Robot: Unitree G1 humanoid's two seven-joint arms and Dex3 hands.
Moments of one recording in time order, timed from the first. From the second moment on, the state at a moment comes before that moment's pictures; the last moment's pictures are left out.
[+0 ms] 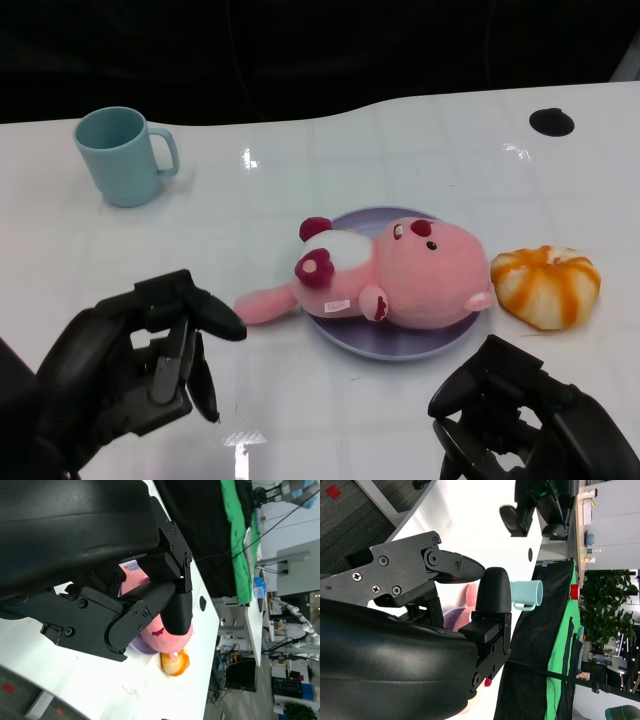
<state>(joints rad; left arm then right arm) 0.20 0.19 0.09 -0.48 -0.30 0.32 -0.34 0.46 -0.11 0.22 -0.65 0.08 0.17 0.16</state>
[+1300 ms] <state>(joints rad) 0.24 0.18 0.11 -0.39 -0.53 0.53 -0.39 0.45 -0.12 0.13 -0.58 0.12 0.12 0.22</state>
